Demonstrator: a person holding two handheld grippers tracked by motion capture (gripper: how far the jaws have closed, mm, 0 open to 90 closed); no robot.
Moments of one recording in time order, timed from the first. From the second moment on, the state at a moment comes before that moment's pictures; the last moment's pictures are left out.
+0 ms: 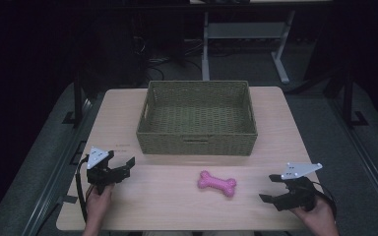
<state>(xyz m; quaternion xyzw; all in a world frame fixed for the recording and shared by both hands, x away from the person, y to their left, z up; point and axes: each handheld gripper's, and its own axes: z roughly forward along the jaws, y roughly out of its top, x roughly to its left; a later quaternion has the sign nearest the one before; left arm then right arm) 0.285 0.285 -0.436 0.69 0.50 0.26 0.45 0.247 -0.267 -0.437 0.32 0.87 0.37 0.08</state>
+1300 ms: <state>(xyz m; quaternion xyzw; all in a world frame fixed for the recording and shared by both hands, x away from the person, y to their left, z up) 0.283 0.288 -0.434 0.69 0.50 0.27 0.45 0.269 -0.224 -0.406 0.26 0.90 0.35 0.05</state>
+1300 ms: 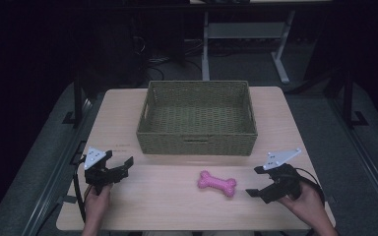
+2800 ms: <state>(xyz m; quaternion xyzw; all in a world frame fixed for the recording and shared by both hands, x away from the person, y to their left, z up) 0.281 0.291 -0.432 0.68 0.50 0.27 0.46 0.296 -0.165 -0.398 0.20 0.93 0.30 0.01</state>
